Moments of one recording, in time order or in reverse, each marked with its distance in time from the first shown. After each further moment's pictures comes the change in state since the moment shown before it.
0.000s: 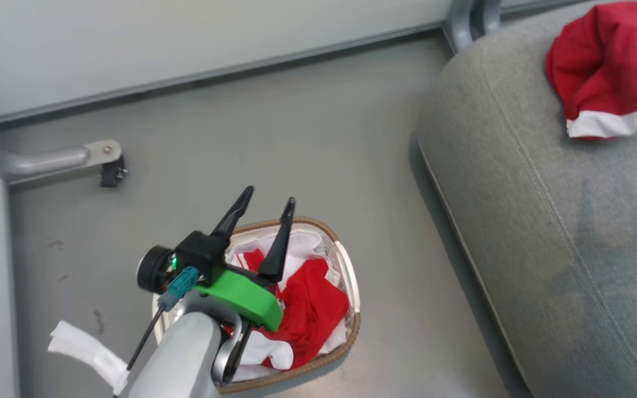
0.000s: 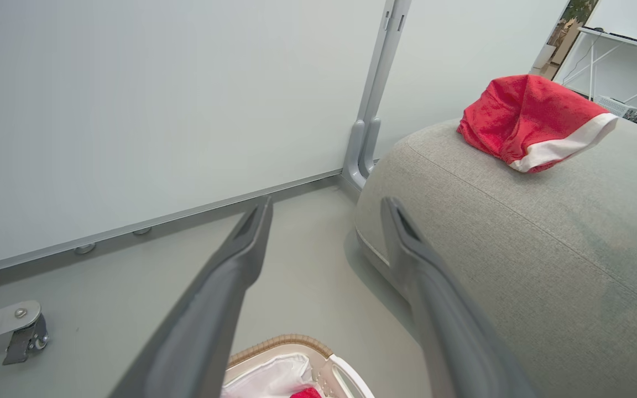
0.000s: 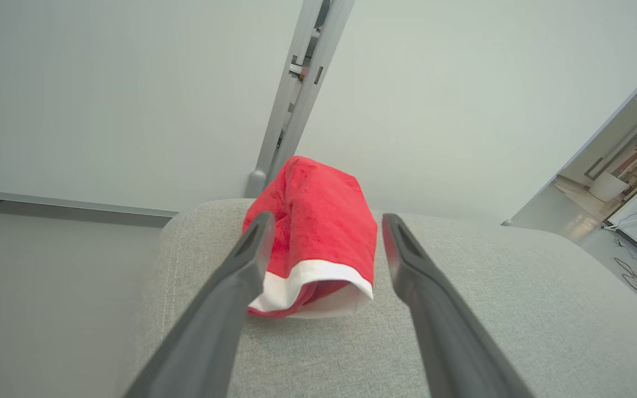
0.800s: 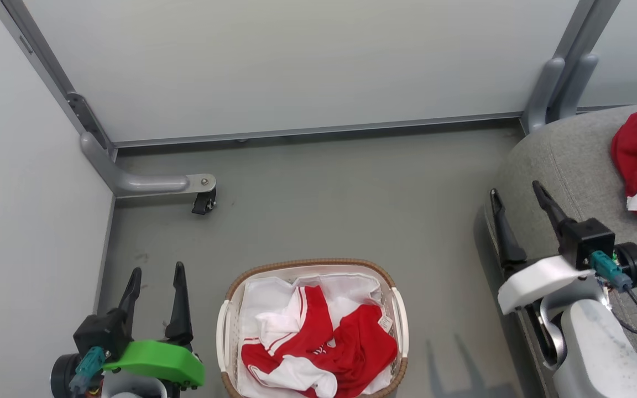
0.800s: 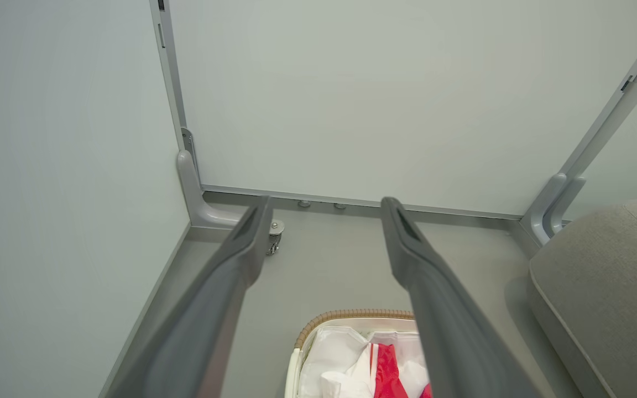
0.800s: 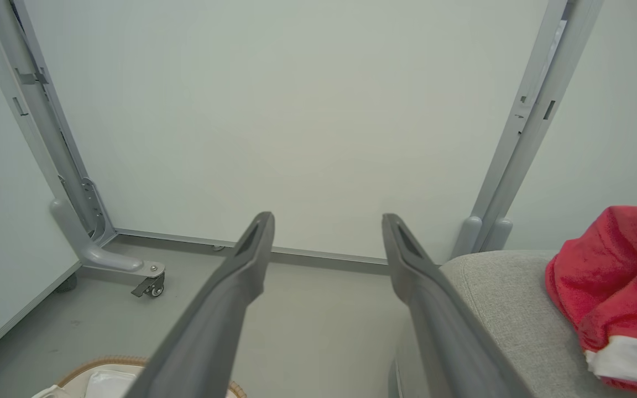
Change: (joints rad) left arm 0.283 -0.027 0.386 -0.055 0.063 0.032 0.000; right arm 0.153 0.292 0.183 -0.076 0.061 0.000 0.000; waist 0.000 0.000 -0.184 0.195
